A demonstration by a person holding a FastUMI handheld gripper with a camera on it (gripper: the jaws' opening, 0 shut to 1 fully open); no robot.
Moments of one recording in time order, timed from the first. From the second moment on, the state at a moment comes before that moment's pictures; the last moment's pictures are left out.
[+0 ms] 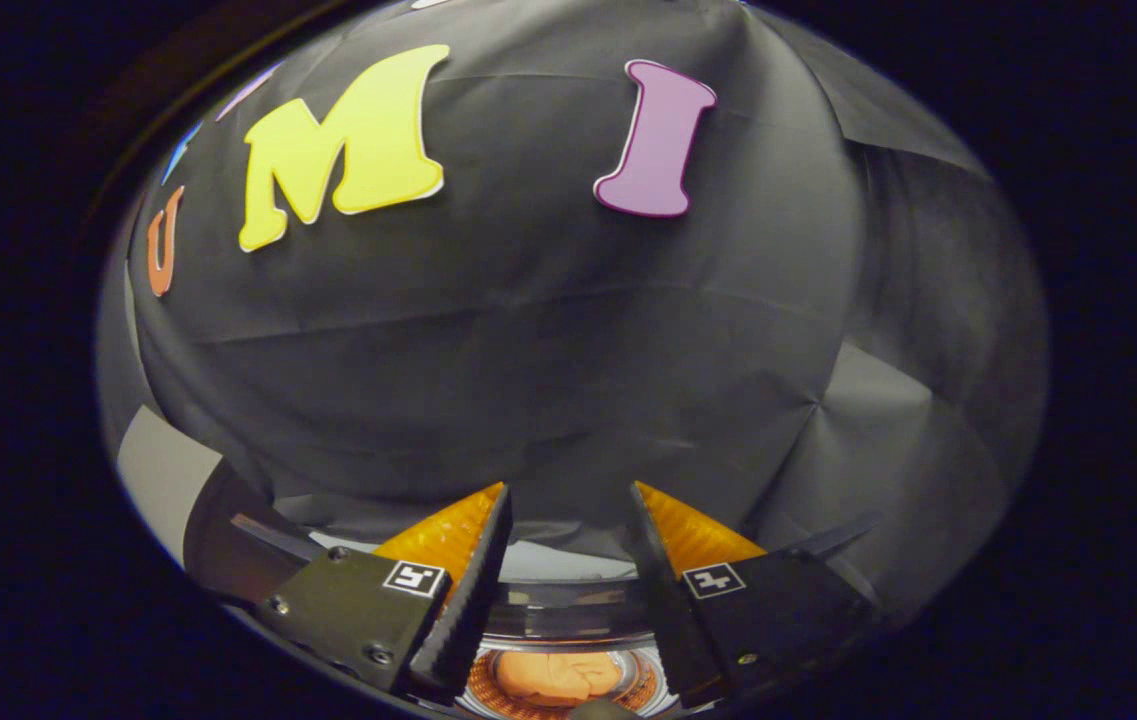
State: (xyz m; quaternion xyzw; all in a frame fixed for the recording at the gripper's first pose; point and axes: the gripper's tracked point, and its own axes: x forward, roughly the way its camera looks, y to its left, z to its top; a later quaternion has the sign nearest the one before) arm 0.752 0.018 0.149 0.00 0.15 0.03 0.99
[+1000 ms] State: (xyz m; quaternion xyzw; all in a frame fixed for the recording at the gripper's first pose) arm 0.724 0.016 0.148 0.01 0.02 0.04 1.00
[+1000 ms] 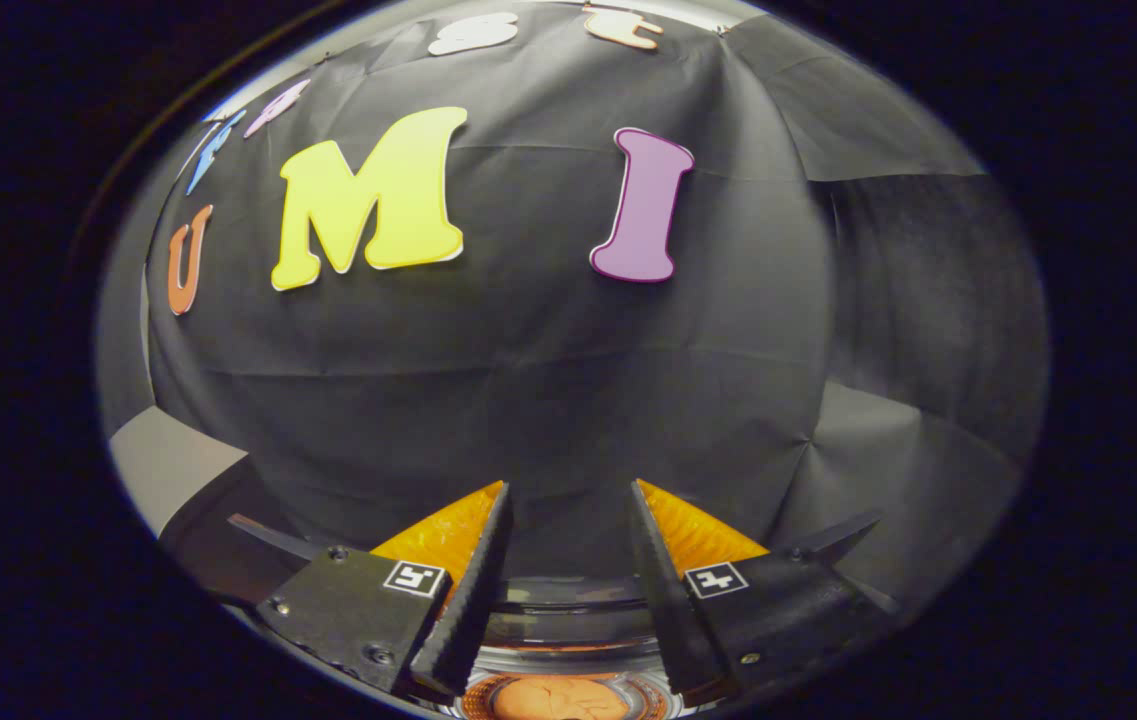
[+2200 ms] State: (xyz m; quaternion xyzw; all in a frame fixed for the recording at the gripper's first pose) arm 0.654 0.011 0.114 0.02 -0.02 0.04 1.00
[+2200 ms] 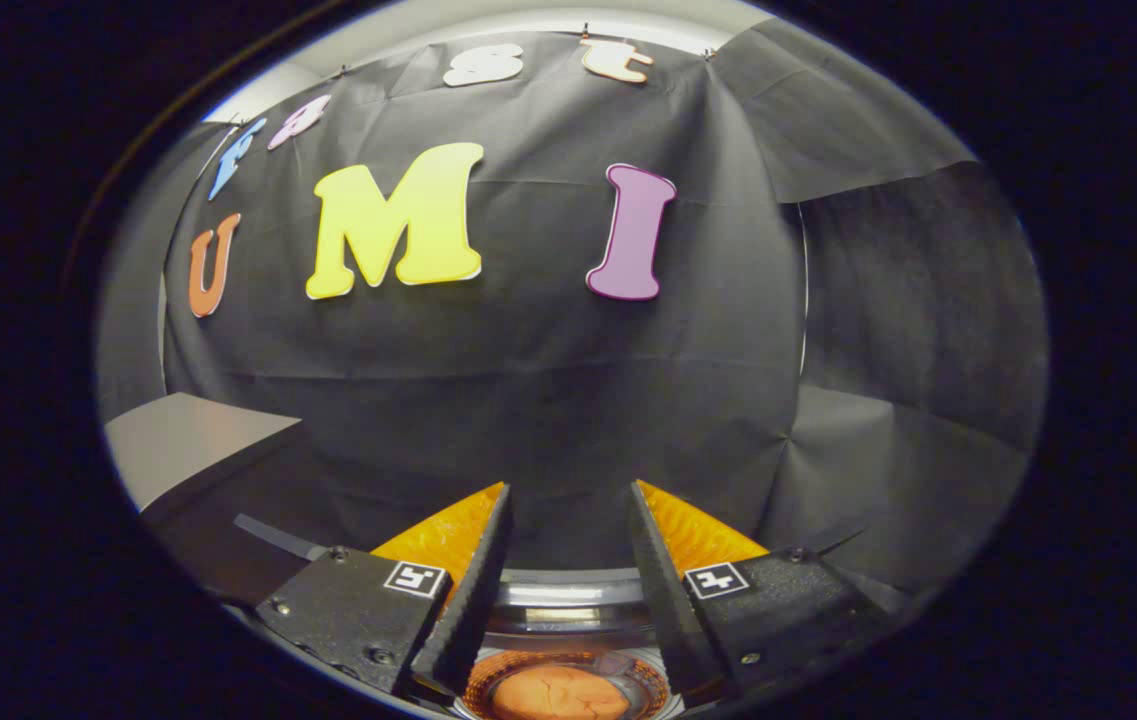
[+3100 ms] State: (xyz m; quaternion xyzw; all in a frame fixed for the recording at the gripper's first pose) arm 0.608 0.015 0.045 0.01 0.05 0.07 1.00
